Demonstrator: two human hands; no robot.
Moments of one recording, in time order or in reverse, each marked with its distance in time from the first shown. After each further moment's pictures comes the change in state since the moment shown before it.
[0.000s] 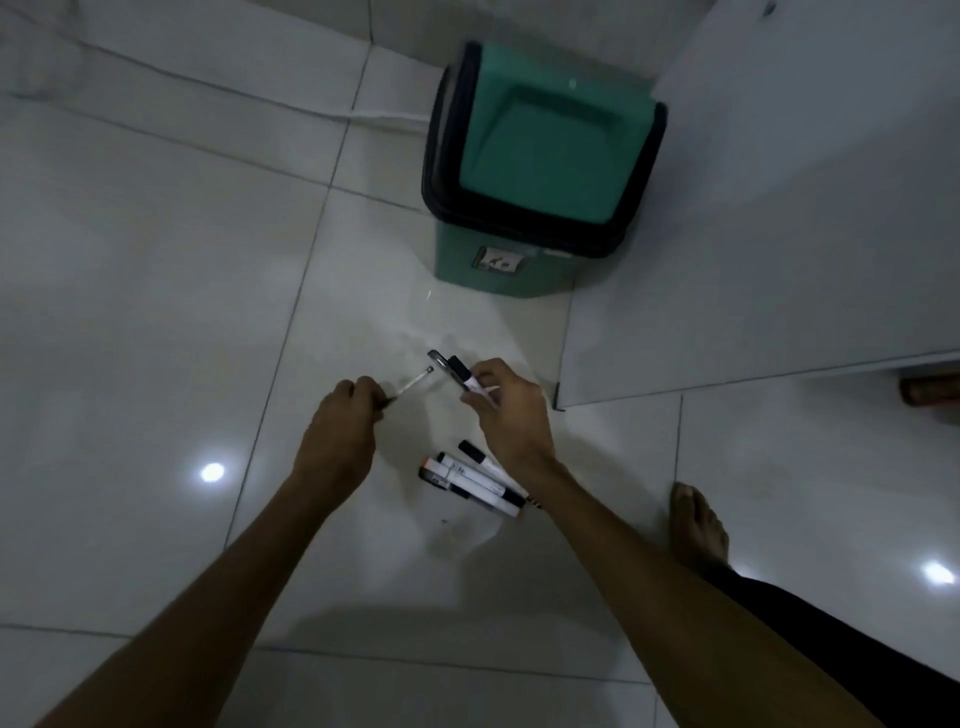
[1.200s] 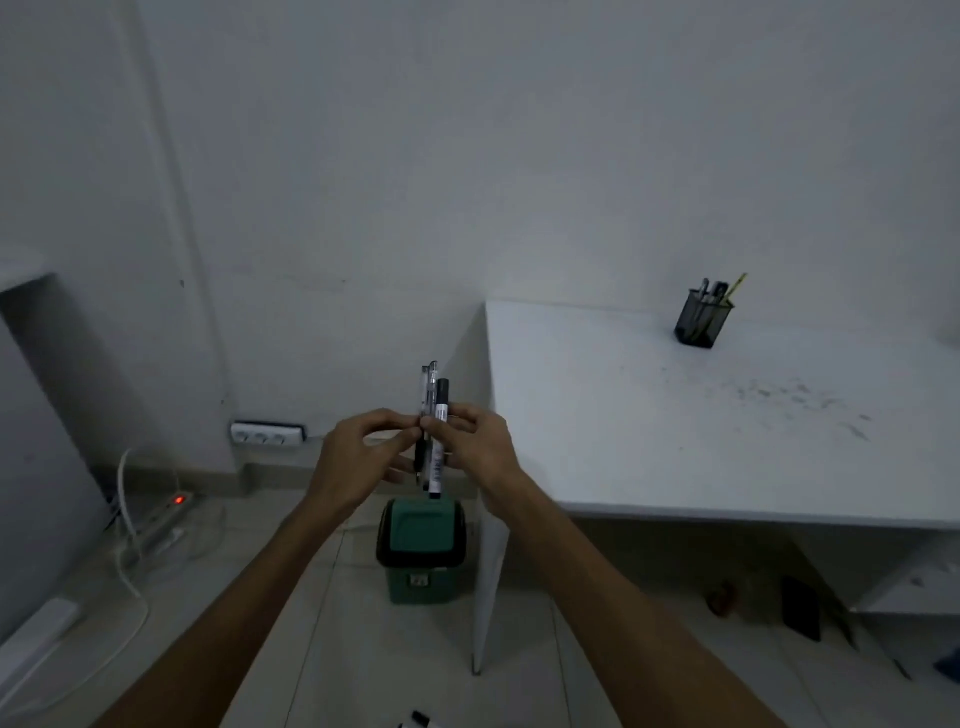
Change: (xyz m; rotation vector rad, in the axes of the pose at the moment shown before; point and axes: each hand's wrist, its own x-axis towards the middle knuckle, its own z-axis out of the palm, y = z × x) left_hand -0.262 0.356 -0.438 -0.806 0.345 0.489; right_hand -0.287 -0.389 -0.404 0.738 0.120 -0.341
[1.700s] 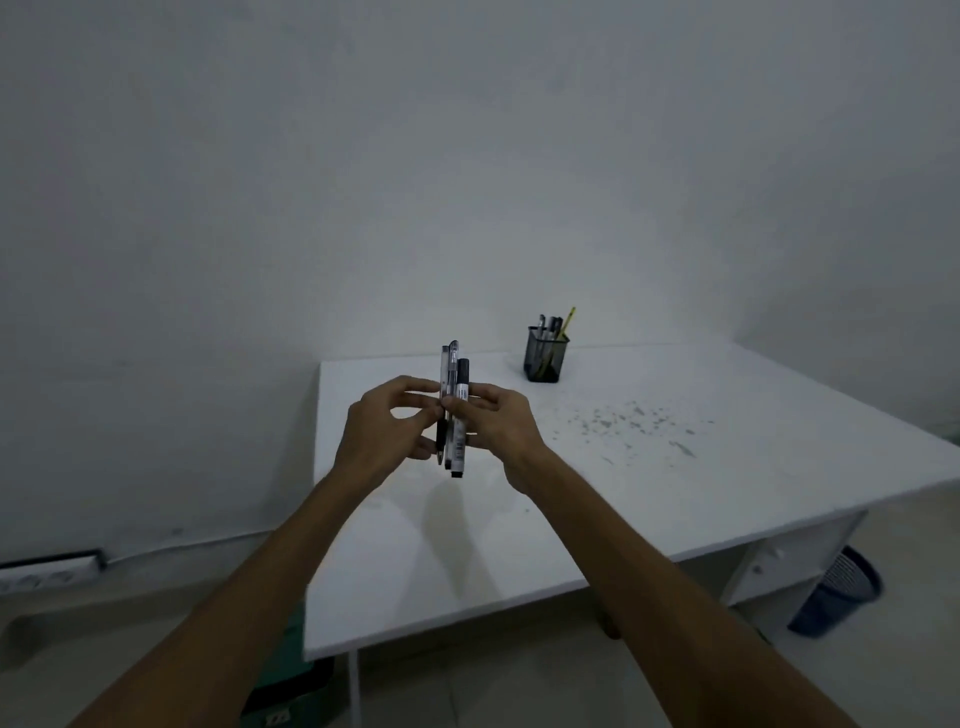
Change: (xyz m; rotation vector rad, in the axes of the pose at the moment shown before) left_hand 0.123 0.102 0.218 -0.063 -0.237 0.151; right_hand 0.056 -0.081 -0.230 -0.004 0.282 -0.102
